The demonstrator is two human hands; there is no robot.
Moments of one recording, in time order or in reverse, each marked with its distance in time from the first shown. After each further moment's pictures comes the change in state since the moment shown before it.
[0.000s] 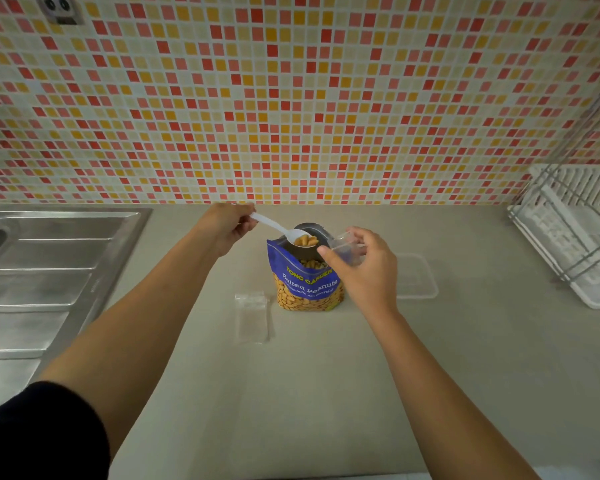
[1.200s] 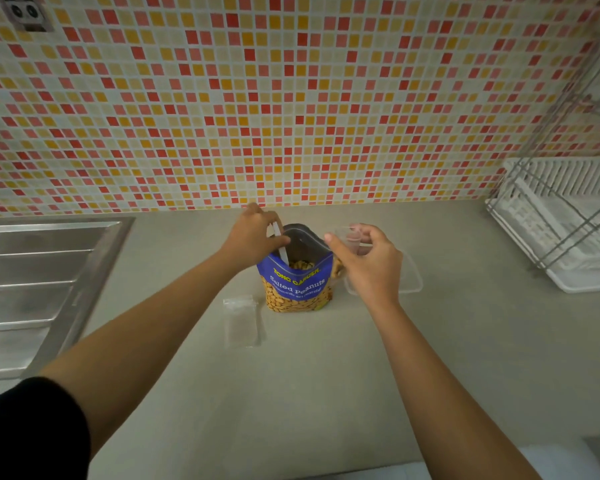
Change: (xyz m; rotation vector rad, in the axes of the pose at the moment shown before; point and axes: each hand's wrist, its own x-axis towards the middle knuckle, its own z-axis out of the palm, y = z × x) left_hand -0.007 -0.027 0.040 1.195 -0.100 0.640; right_hand 0.007 -0.006 -0.018 0.066 0.107 0.190
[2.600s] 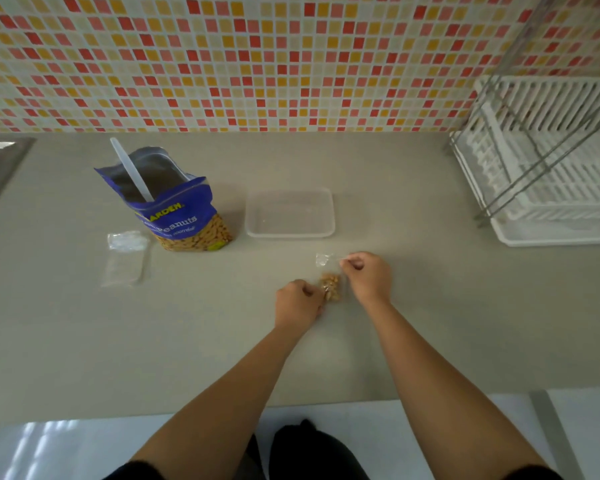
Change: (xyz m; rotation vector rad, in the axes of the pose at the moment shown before) left_hand -0.080 0.197 0.278 -0.528 -0.130 -0.568; right_hand 0.054 0.251 -0.128 -0.284 -0.293 0.257
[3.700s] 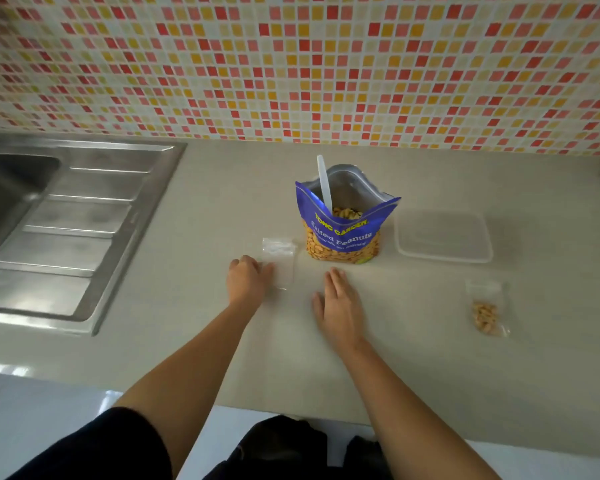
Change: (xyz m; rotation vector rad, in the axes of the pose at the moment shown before) left_hand 0.080 -0.158 -0.282 0.162 0.379 -0.166; right_hand -0.125 -0.132 0.234 -0.396 -0.233 -0.502
